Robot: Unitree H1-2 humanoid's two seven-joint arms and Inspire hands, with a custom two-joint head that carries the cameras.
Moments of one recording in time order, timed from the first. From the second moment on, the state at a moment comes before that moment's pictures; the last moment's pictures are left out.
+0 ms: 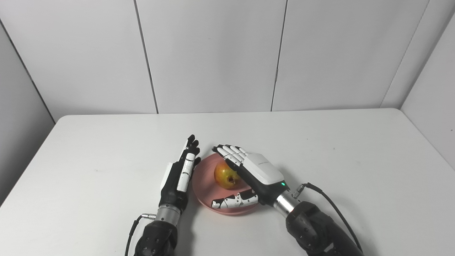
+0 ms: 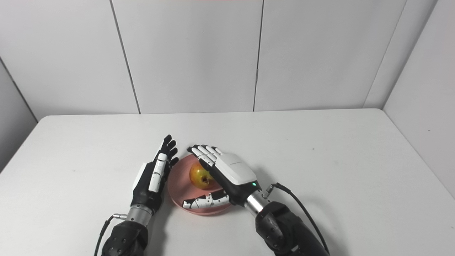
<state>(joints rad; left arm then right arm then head) -0.22 -0.06 -0.09 0.16 -0.01 -0.01 -0.06 -0.35 -0.17 0.40 0.13 -0.73 -0.16 0.11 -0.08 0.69</state>
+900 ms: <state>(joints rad) -0.22 -0.06 -0.08 0.14 -0.02 0.02 -0.05 -0.25 -0.12 0.17 0.02 -0.29 -0.20 0.05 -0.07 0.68</state>
